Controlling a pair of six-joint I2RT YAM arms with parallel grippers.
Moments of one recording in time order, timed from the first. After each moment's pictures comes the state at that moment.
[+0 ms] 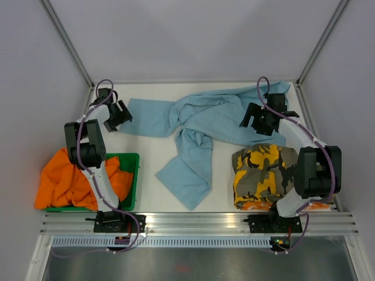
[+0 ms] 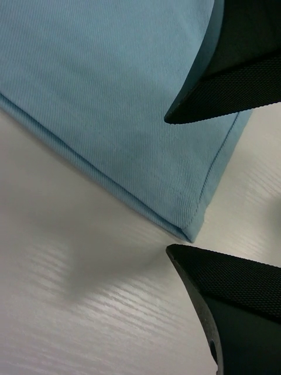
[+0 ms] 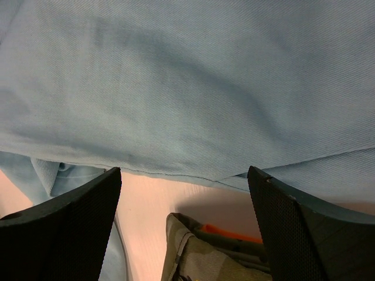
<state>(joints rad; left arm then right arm) 0.14 2.04 1.46 -0.48 0.00 -0.43 0.03 1.62 1.14 -0.43 -0.20 0.39</state>
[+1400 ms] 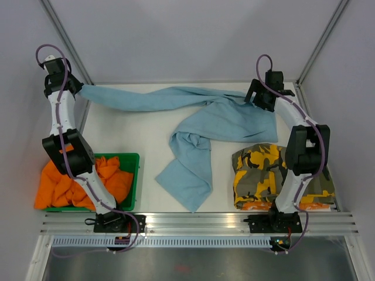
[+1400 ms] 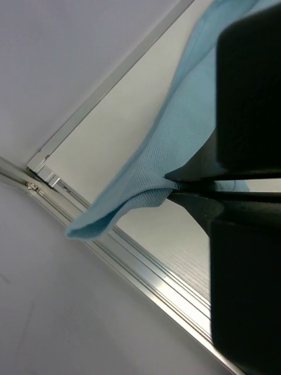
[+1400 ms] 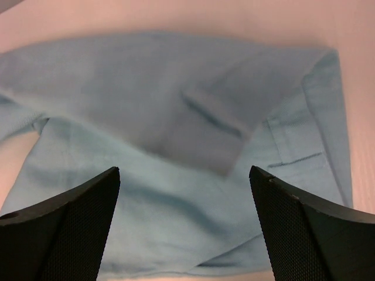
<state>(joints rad) 0.38 1.95 1.90 -0.50 -0.08 -0.38 0.02 1.89 1.52 -0.41 0.01 0.40</state>
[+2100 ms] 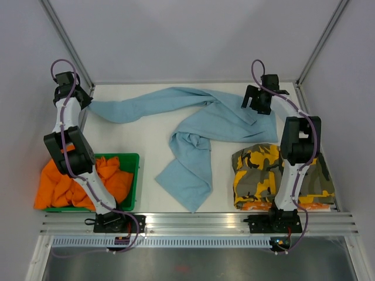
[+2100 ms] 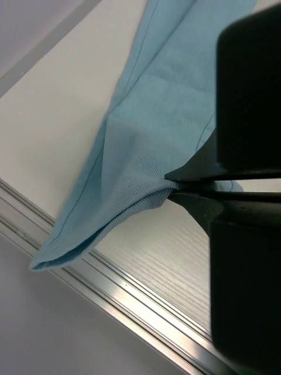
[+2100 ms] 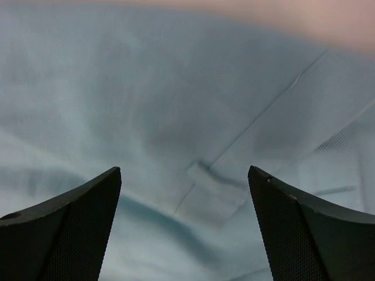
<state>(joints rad) 0.37 1.96 1.70 -0.46 -0.03 -0.35 0.00 2.13 1.70 -0.44 -0.08 0.31</state>
